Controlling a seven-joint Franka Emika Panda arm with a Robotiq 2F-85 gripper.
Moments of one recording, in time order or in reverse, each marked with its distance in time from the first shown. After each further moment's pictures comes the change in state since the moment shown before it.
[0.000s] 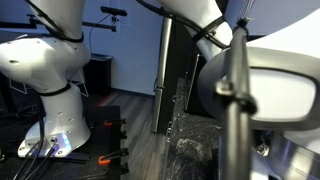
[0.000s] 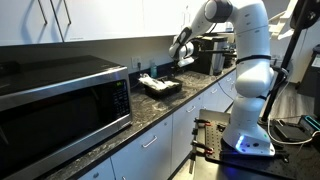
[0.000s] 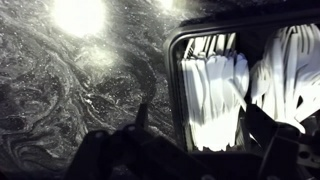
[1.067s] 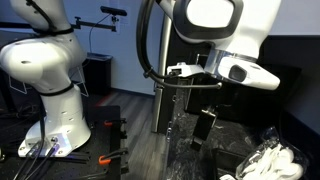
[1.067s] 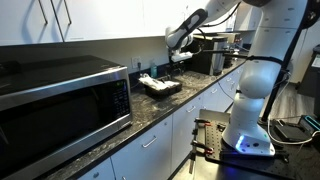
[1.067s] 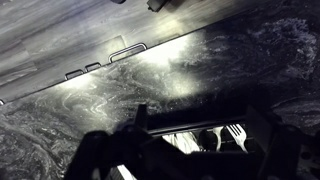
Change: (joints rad) arm 0.179 -0.396 0.098 -0.255 -0.140 -0.385 0.433
